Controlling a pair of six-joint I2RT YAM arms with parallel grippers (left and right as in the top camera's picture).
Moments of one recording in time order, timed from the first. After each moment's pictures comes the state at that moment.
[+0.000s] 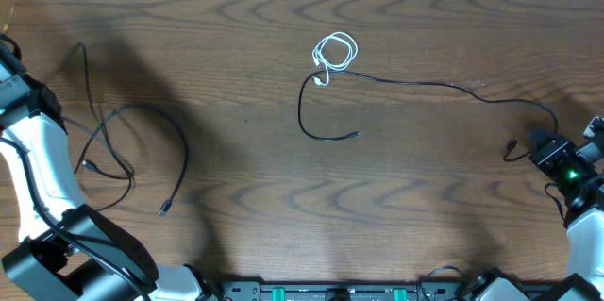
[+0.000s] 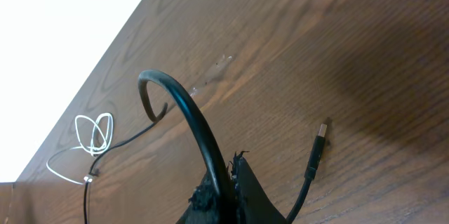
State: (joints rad) left arm 0.62 1.63 1.32 -0.37 -0.47 -0.44; right arm -0.75 1.23 0.57 -0.15 -0.74 0.24
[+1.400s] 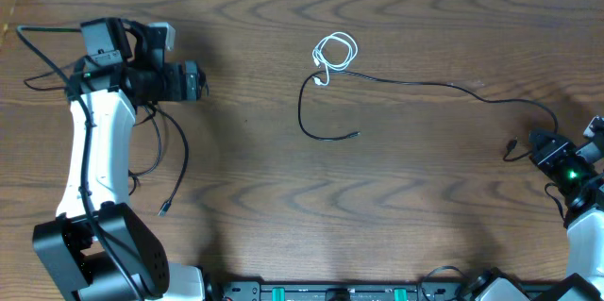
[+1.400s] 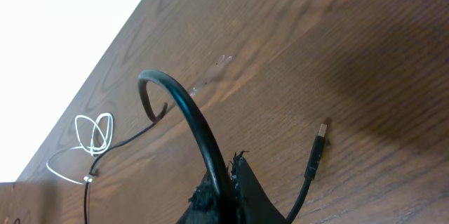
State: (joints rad) left arm 0.25 1.63 1.29 -0.73 0.33 0.23; right arm -0.75 1.23 0.57 -0.15 -0.74 0.24
